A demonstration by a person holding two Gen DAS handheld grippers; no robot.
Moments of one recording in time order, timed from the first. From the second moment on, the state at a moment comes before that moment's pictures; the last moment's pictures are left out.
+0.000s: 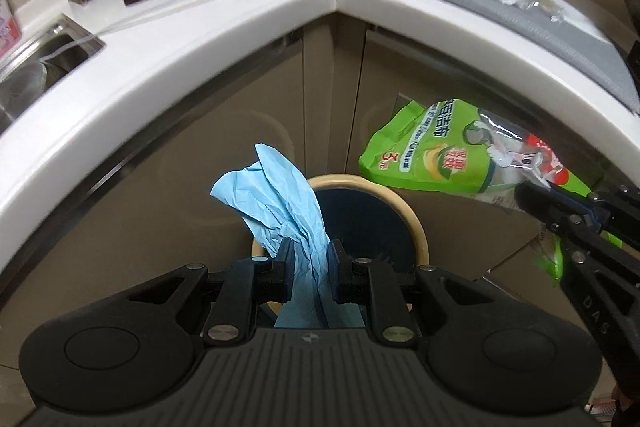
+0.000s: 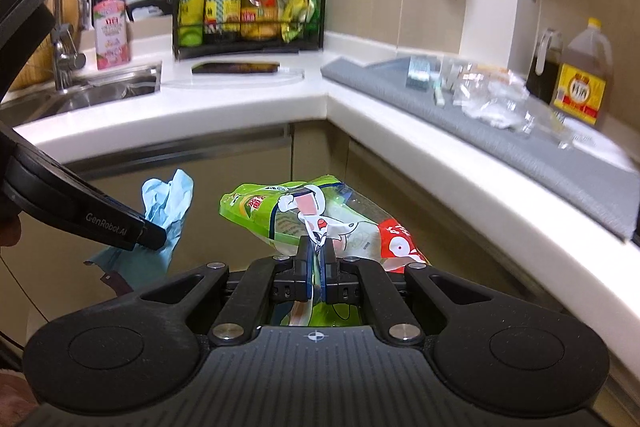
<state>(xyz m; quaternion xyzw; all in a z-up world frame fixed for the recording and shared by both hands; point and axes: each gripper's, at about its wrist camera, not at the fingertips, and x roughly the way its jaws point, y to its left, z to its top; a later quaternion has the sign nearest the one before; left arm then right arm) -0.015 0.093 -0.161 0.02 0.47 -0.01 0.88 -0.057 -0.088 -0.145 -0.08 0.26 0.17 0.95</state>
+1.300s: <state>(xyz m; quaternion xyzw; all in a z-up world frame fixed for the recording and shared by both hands) 0.115 0.074 -0.352 0.04 0.62 -0.04 0.78 0.091 -0.056 -0.345 -0.07 0.49 0.15 0.86</state>
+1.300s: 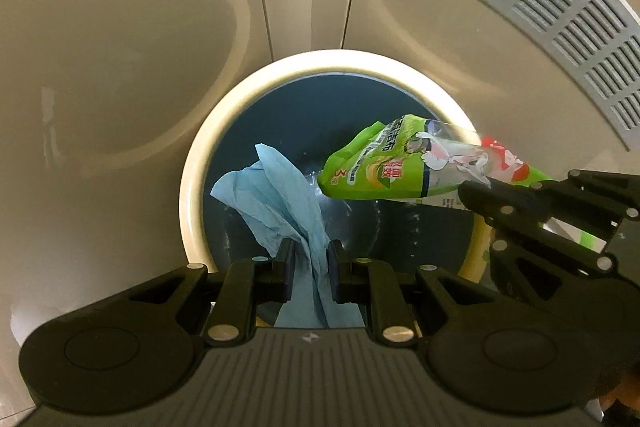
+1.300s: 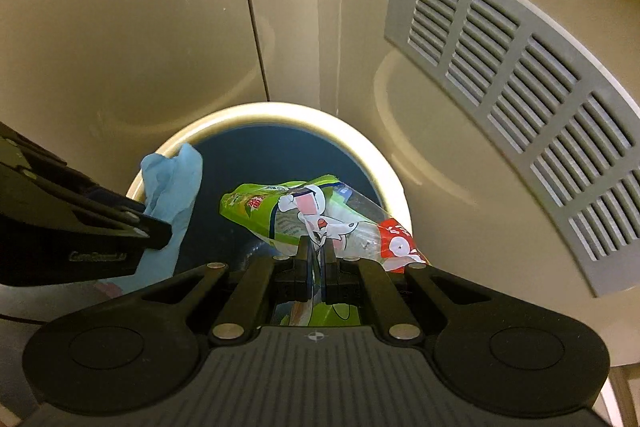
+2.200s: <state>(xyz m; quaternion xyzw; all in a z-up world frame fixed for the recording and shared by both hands) 0.091 0.099 -0.298 0.04 0.59 0.00 0.80 0.093 -0.088 -0.330 0.01 0.51 0.12 0.85</state>
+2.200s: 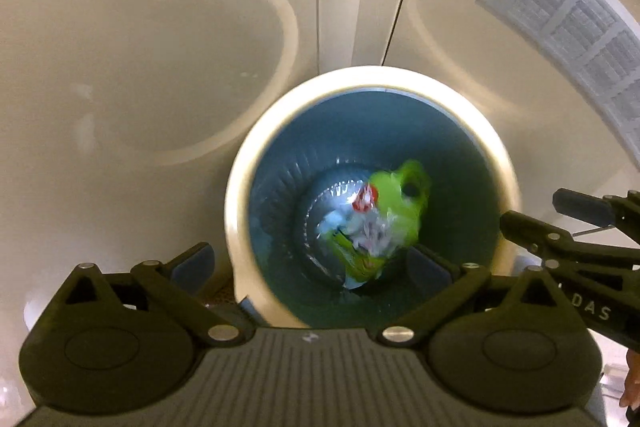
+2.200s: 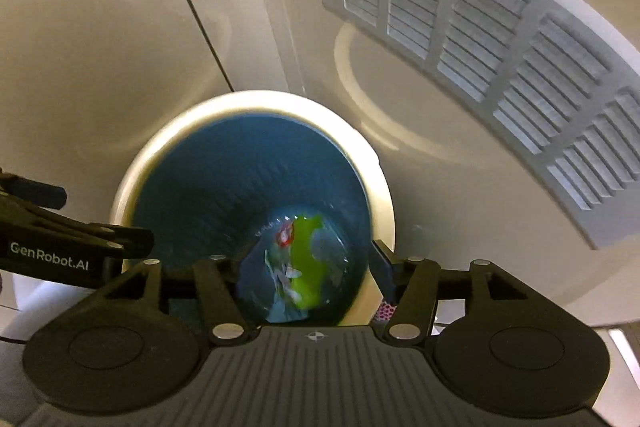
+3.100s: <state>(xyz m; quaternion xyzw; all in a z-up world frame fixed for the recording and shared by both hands) -0.073 0.092 -0.164 0.06 0.45 0.03 0.89 -0.088 -0.089 -0.164 -0.01 0.34 0.16 0.93</state>
